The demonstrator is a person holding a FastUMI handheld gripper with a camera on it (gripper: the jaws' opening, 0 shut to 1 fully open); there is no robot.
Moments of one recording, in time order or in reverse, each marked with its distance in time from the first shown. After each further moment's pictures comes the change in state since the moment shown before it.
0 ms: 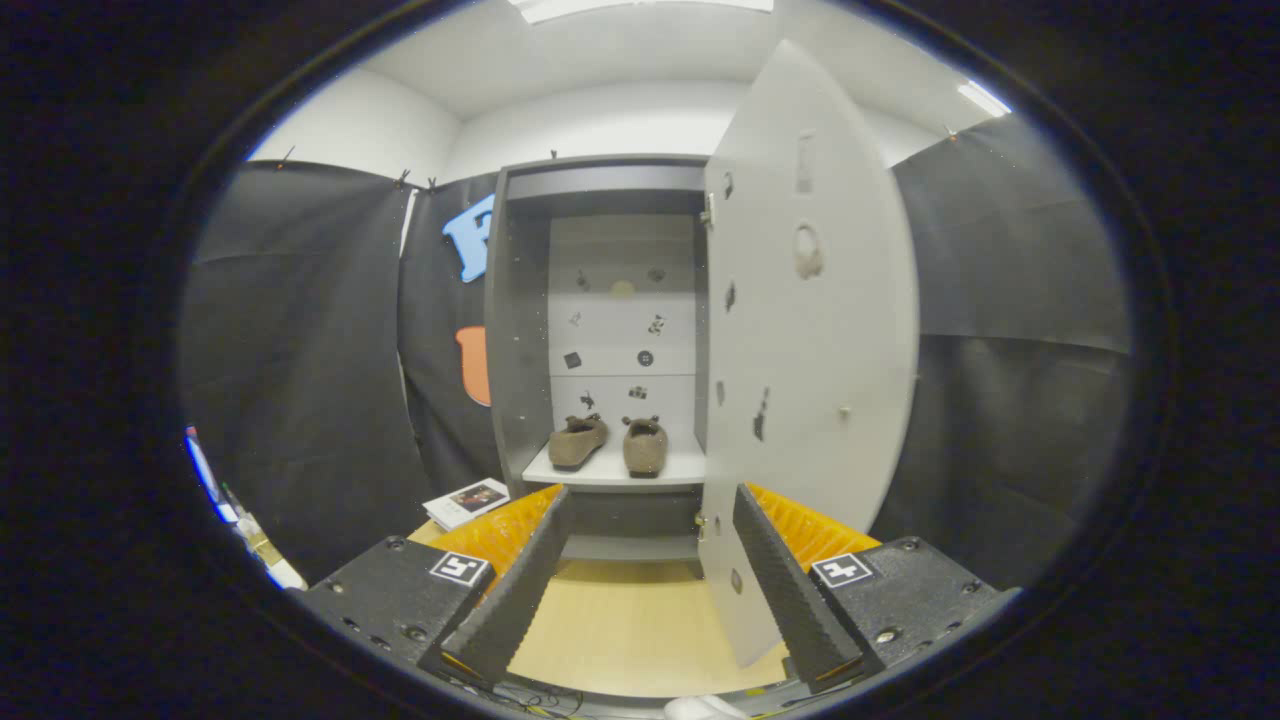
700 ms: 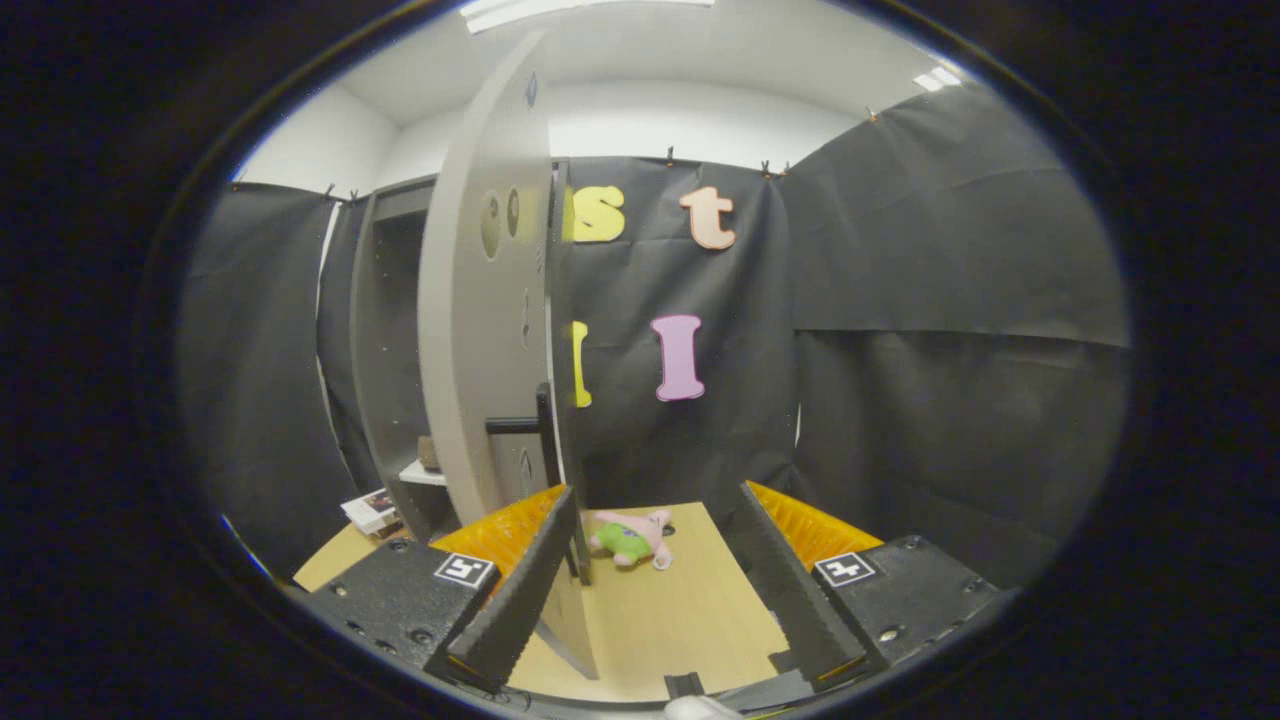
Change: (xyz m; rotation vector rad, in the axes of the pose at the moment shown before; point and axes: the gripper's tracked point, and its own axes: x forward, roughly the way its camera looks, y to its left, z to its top) arm 0.031 -0.194 0.014 0.037 0.017 -0.142
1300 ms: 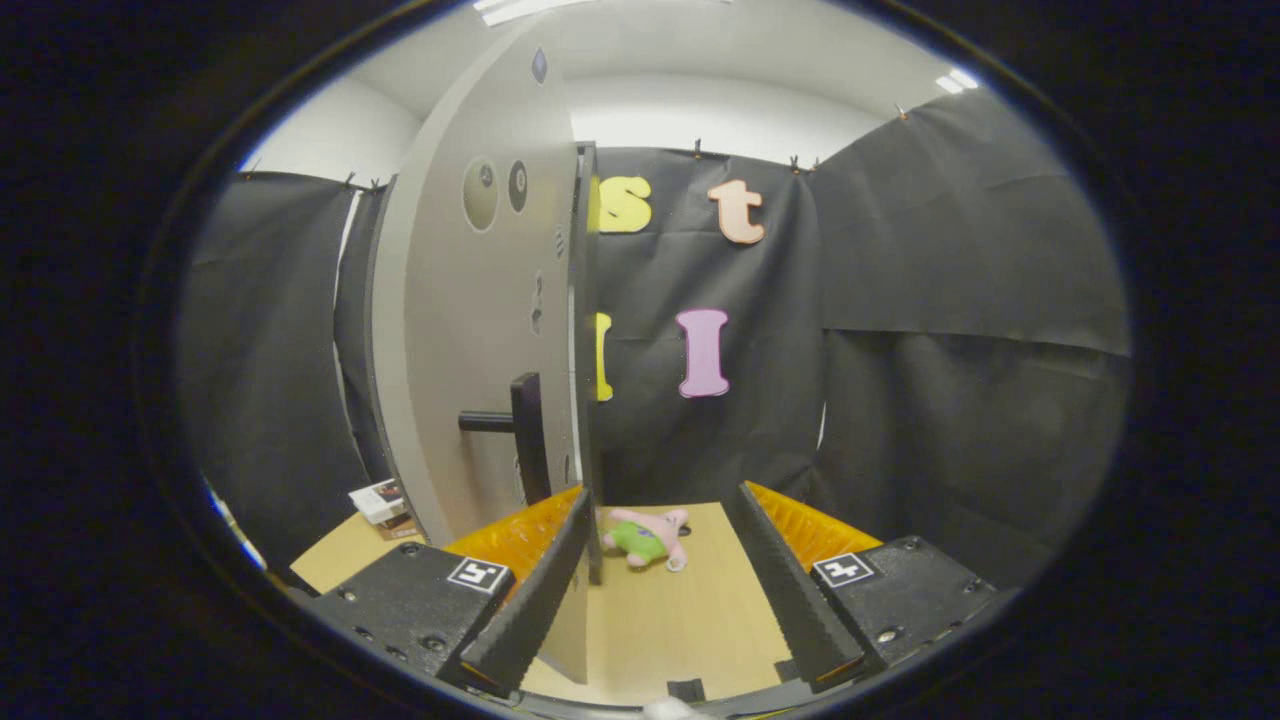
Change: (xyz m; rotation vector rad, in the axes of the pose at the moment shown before) arm 0.000 0.033 -0.003 -0.037 0.016 0.059
